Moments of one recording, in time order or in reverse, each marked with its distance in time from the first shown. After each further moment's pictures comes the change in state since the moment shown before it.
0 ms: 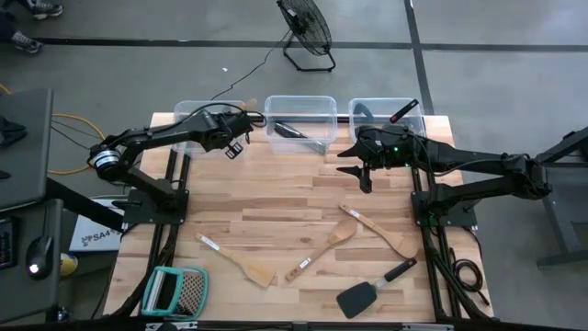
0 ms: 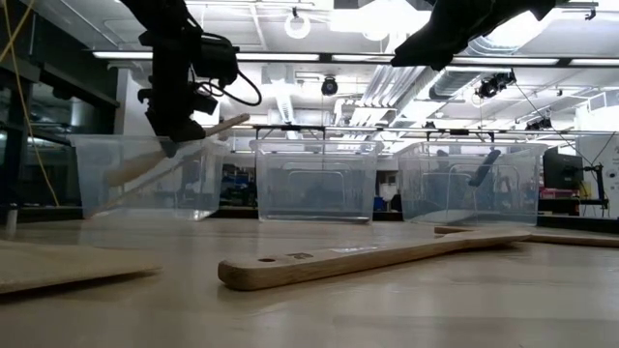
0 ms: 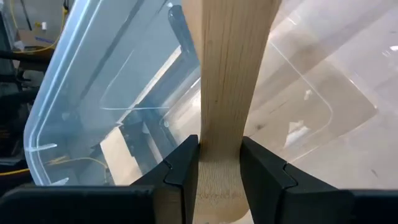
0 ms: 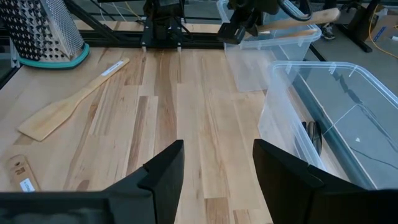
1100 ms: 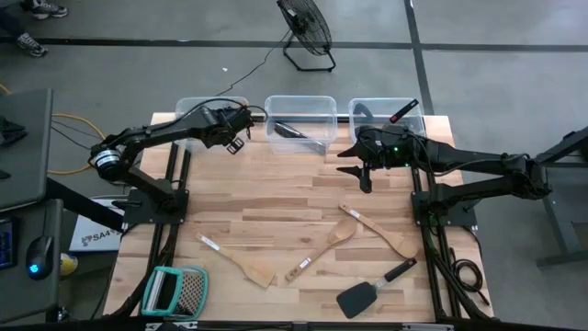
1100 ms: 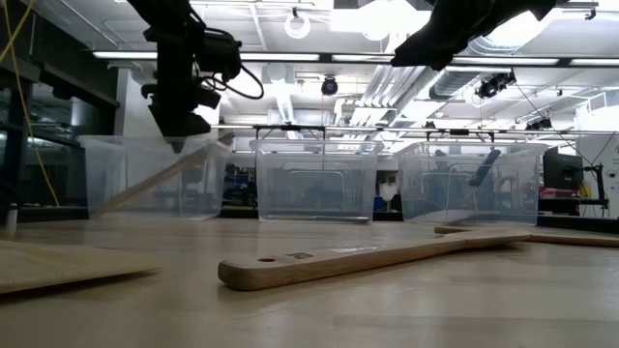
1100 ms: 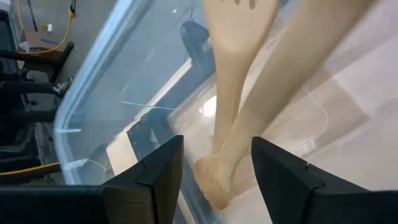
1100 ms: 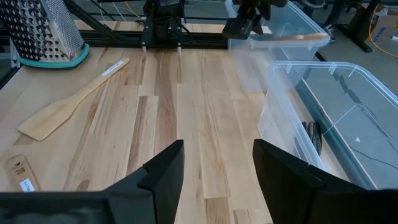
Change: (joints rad) left arm 0.001 0.003 0.058 -0.011 -0.011 0.002; right arm 0.000 0.000 0.000 0.000 0.000 0.000
